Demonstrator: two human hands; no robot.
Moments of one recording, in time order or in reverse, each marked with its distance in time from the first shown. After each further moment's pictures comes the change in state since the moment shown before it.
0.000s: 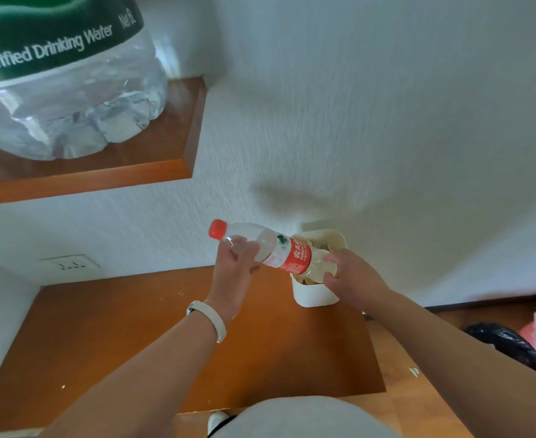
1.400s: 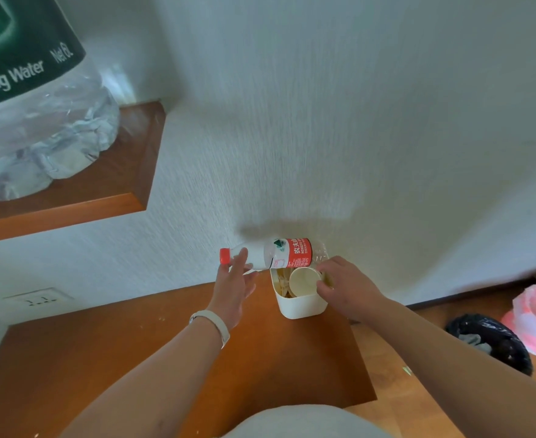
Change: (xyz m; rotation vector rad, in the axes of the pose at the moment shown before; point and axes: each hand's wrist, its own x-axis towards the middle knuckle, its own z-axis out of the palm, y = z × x) left_hand 0.031 -0.019 0.036 -0.094 0.022 -0.327; right_hand 0.001 0.031 -0.005 0.045 0.072 -0.034
